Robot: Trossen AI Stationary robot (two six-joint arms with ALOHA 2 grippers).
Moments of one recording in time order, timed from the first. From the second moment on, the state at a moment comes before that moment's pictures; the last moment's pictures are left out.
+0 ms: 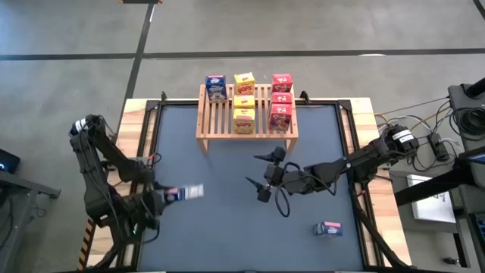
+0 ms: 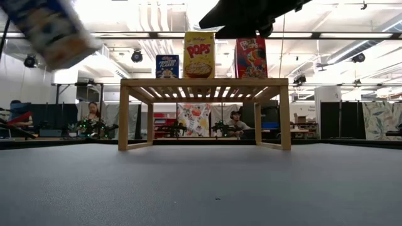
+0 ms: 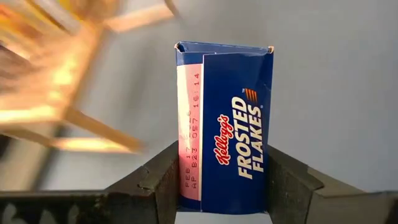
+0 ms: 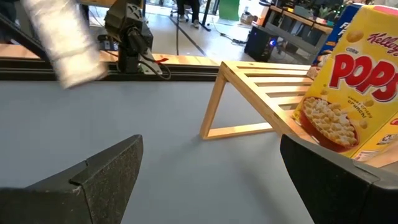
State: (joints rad) left arm -1.12 1.29 1.12 -1.38 -0.86 -1.12; right arm 0.32 1.55 0.93 0.32 0.71 0.01
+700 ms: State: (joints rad) left arm -0.88 0.98 1.12 -1.47 -1.17 -0.82; right arm 0.32 1.56 0.93 0.29 0.70 0.05
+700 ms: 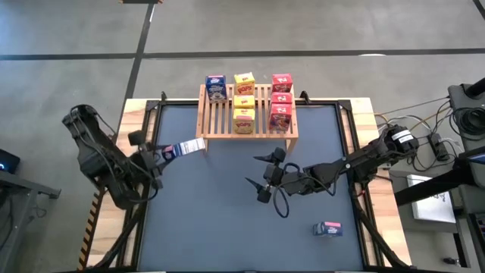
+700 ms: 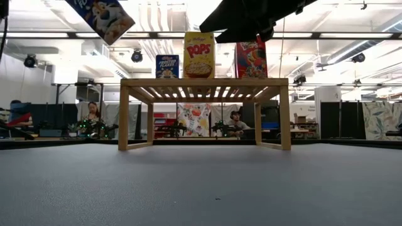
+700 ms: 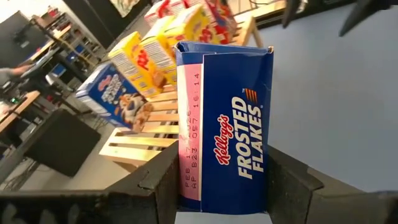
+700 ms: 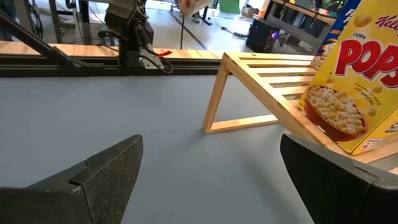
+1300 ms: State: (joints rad) left arm -0.73 0.96 1.25 -1.46 -1.22 -0.61; right arm 0.32 1.56 0.93 0.31 0.71 0.08
